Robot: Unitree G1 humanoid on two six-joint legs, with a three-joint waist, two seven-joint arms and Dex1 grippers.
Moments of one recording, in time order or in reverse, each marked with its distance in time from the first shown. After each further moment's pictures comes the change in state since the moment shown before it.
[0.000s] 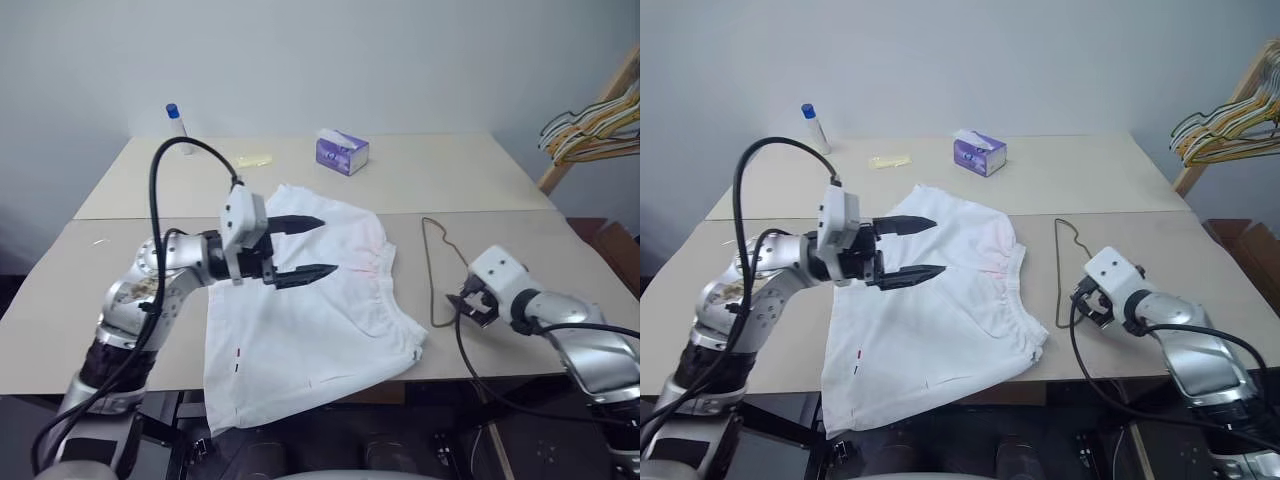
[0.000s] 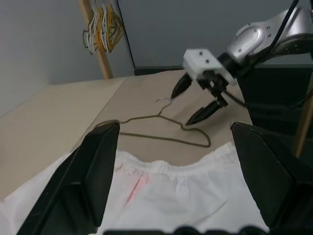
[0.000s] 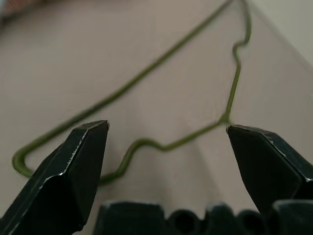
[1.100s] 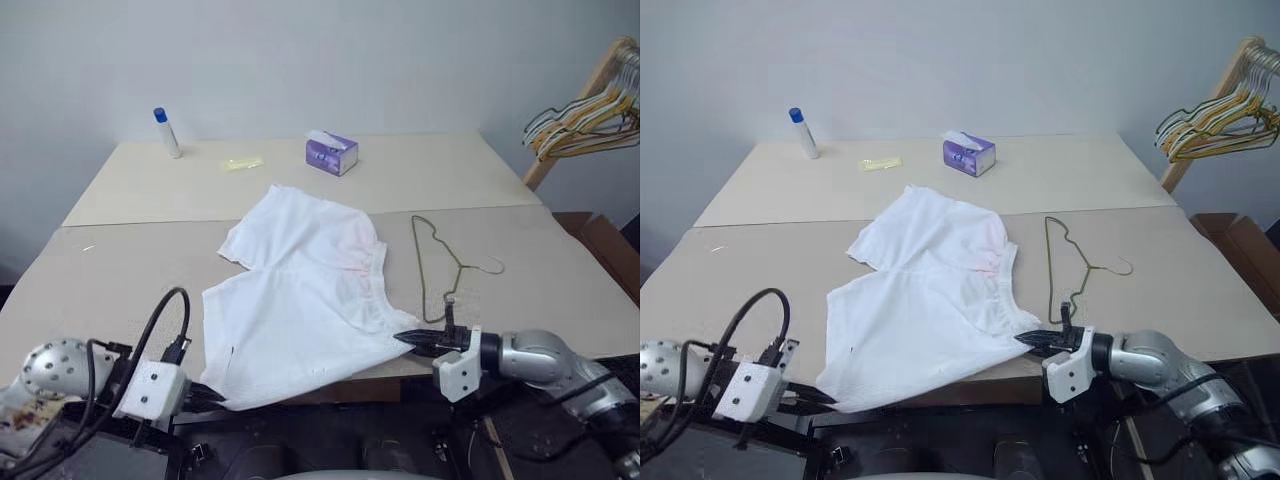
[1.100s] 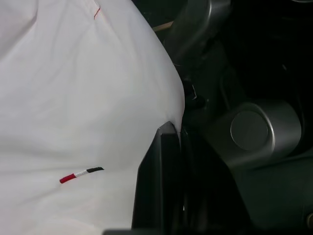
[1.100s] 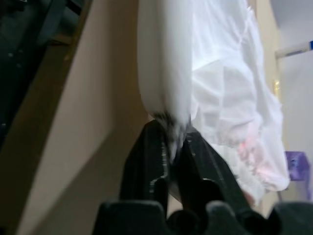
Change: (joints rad) left arm 0.798 0.554 0.168 -0.037 0.240 -0.664 -0.355; right arm 0.086 -0.137 0.225 0.371 -0.370 -1.664 0.157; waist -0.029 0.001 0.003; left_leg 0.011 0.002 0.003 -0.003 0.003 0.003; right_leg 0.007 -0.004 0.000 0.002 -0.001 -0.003
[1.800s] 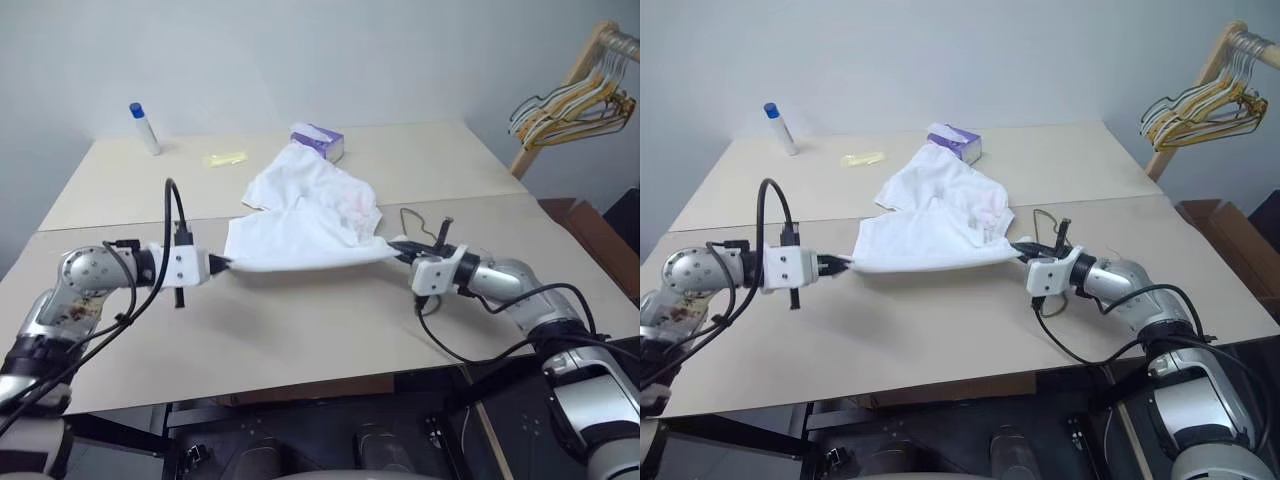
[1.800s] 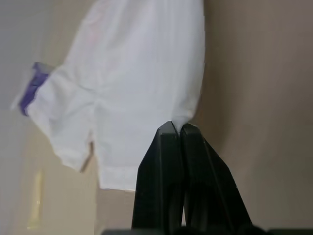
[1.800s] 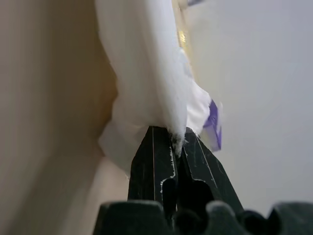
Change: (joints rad) left arm -0.642 -0.131 -0.203 0.465 0.210 -0.148 0.211; right arm -0.514 0.235 0.011 0.576 -0.160 -0.148 -0.210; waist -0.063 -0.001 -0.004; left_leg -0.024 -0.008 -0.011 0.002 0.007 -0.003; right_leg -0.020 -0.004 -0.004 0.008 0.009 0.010
